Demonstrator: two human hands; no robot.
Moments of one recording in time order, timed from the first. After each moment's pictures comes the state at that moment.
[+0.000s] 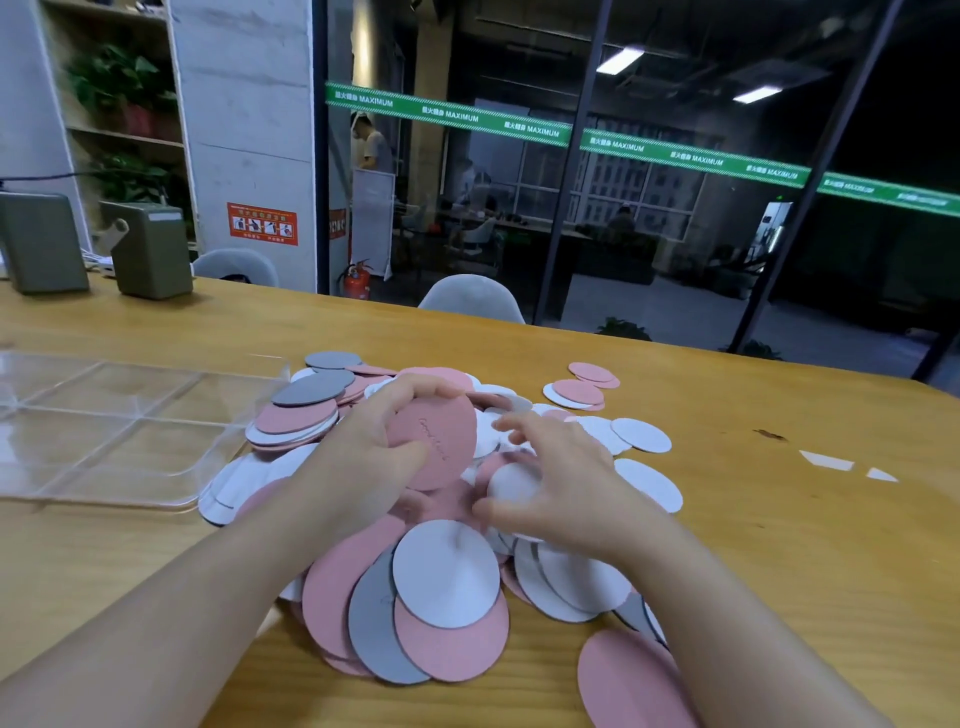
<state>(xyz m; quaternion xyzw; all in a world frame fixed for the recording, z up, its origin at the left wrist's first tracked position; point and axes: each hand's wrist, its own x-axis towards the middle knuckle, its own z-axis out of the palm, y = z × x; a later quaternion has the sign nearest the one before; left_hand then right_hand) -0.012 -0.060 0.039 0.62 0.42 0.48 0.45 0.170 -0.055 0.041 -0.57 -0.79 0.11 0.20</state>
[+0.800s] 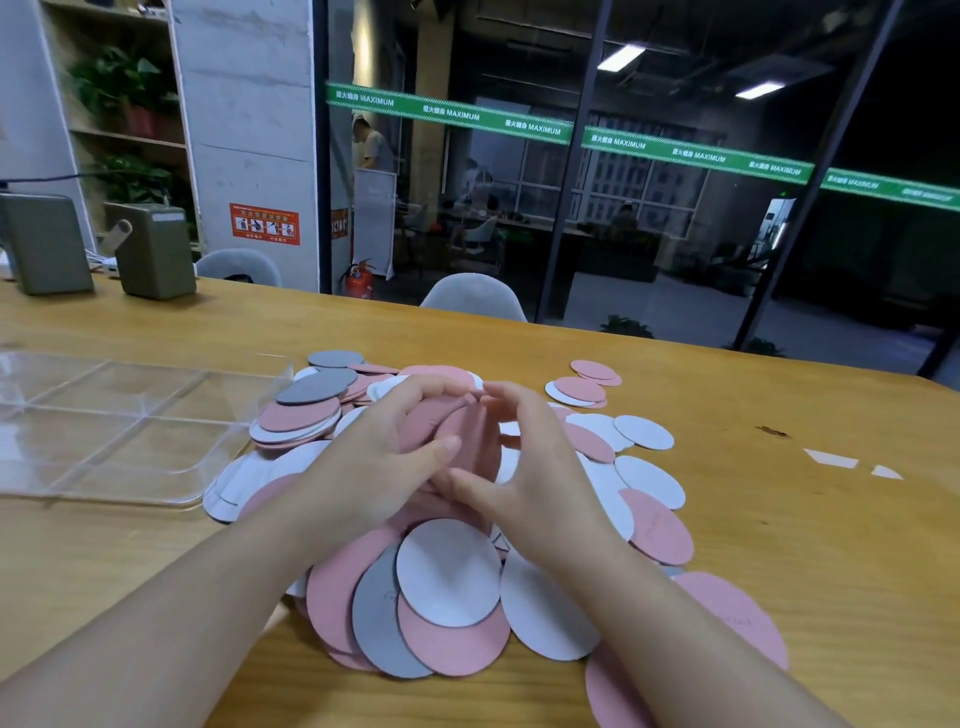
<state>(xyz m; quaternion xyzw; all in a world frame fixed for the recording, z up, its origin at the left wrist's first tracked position) -0.009 -0.059 0.035 0.66 0.36 0.51 0.42 0.144 -0.054 0.021 -0.44 -0.76 0.16 0.45</state>
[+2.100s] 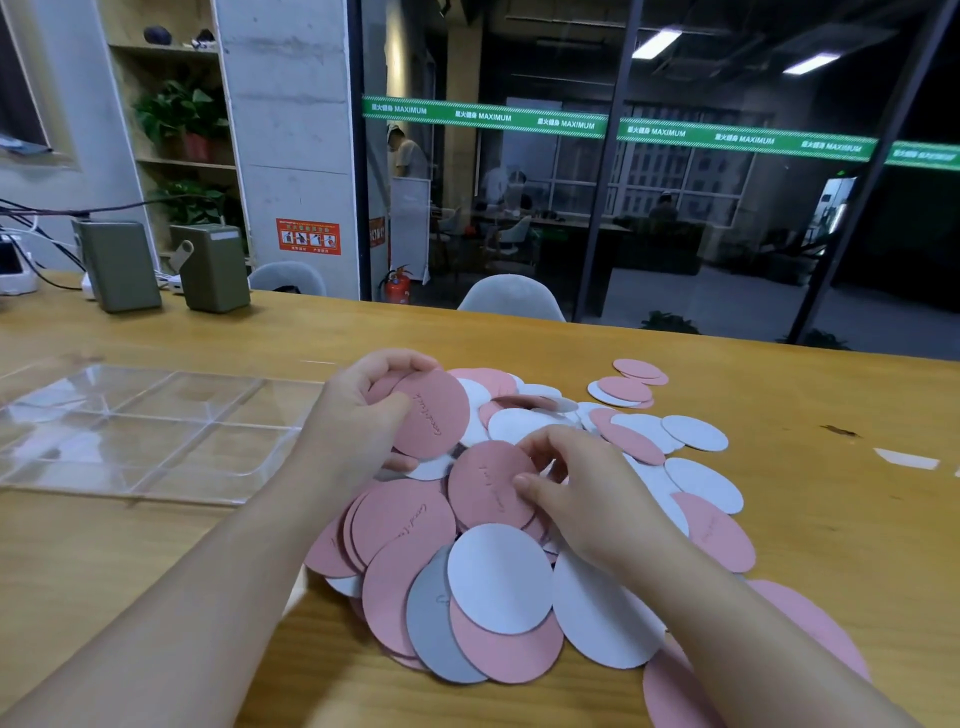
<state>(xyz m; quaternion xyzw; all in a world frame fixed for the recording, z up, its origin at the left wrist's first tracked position) -0.043 -0.044 0.045 0.54 0.50 0.58 0.35 0.146 -0.056 0.030 -0.56 -0.74 0.19 0.32</state>
